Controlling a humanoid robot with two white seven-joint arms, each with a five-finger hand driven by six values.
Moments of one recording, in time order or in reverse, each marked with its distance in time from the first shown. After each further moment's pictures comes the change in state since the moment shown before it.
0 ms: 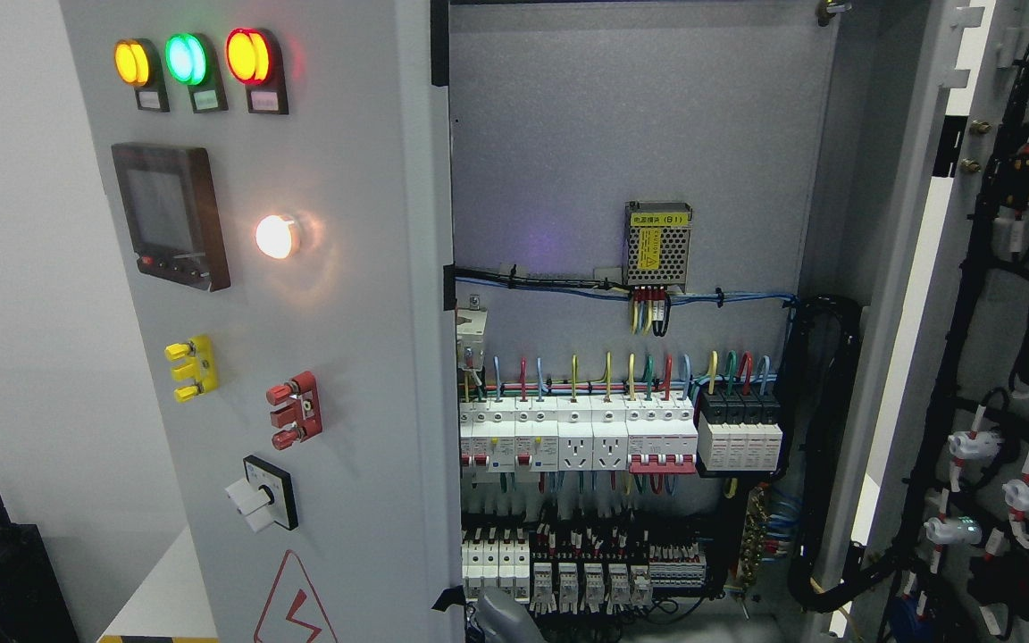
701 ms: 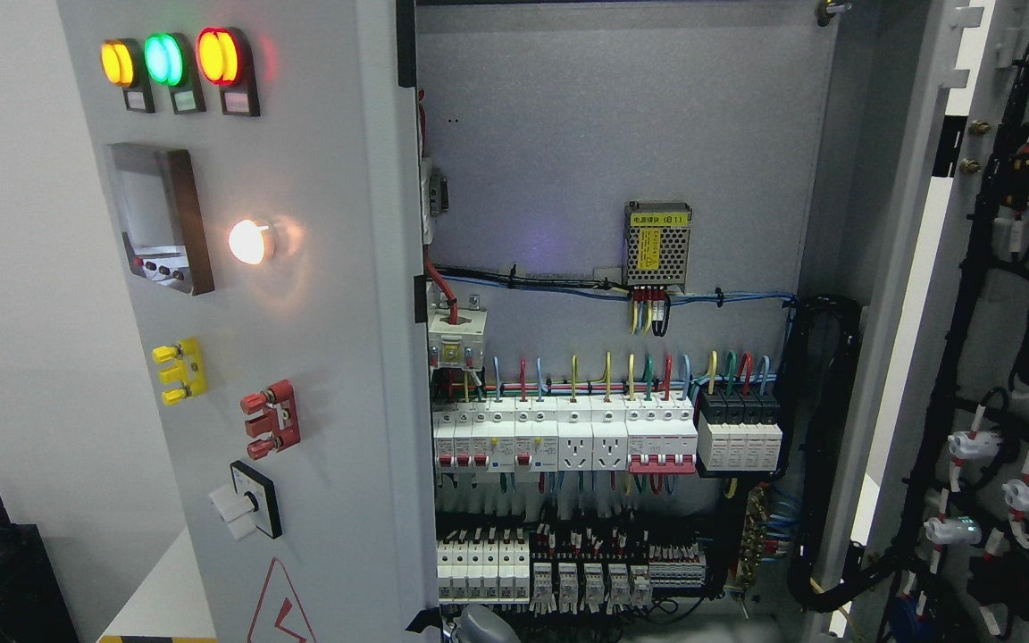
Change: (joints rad) left arm 0.000 0.000 0.000 0.000 0.000 0.000 0.000; right arm 0.001 0.012 0.025 -0.035 0.000 -0.003 0.002
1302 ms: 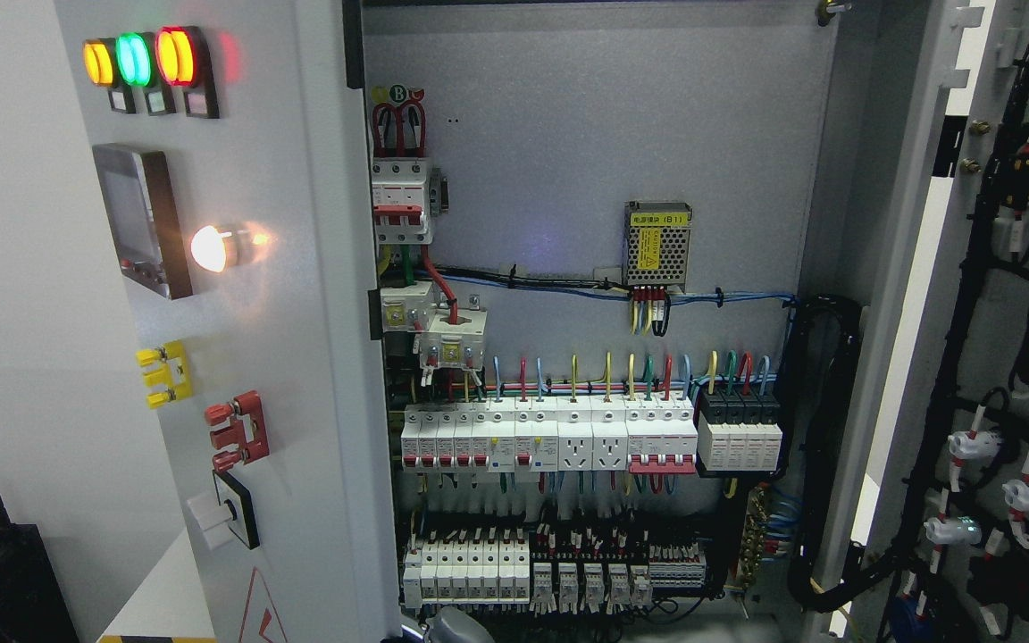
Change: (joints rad) left arm 0.000 0.000 0.000 0.000 0.000 0.000 0.000; right arm -0.020 0.030 0.032 -0.012 0.000 0.001 0.000
